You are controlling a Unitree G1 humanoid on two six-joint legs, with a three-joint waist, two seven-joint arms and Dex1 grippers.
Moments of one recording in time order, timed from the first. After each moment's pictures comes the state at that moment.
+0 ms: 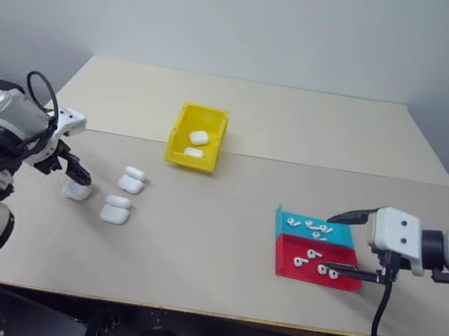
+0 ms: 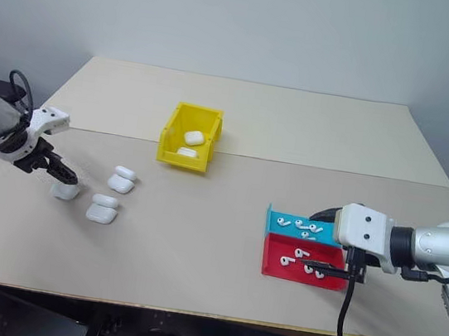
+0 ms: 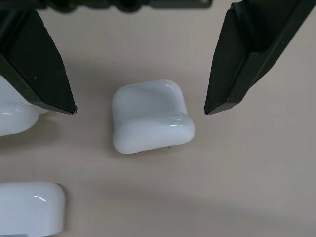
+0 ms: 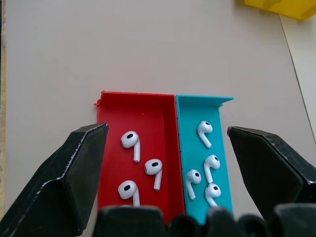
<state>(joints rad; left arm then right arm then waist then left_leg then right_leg) -1.24 0.99 -0.67 0.82 -0.03 1.09 -1.17 -0.18 -1.13 -0.16 -0.32 0.34 0.23 1.24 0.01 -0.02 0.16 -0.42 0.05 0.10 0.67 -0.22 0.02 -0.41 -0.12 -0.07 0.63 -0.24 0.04</state>
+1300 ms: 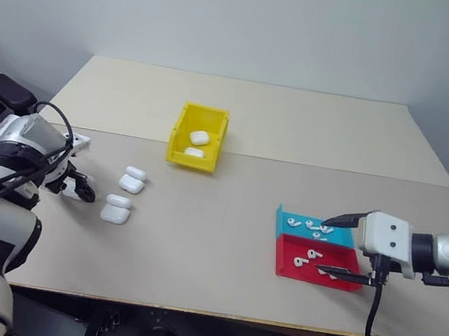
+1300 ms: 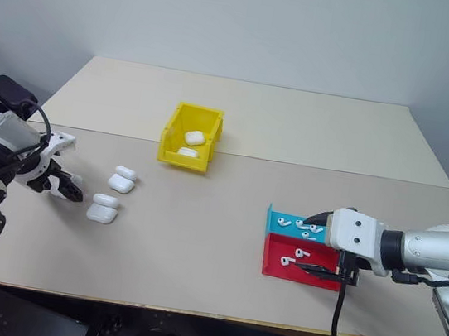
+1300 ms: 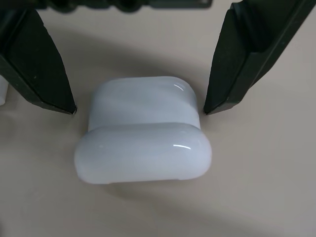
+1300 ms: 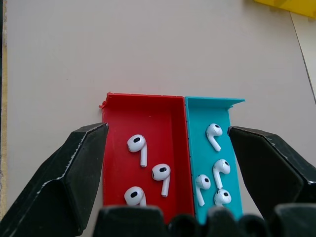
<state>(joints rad) -1.16 0.86 -0.51 0.95 0.10 1.13 -1.09 -0.17 -1.12 -0.13 -0.35 0.32 0.23 1.21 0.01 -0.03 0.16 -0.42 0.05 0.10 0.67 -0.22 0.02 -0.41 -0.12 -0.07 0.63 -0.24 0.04</state>
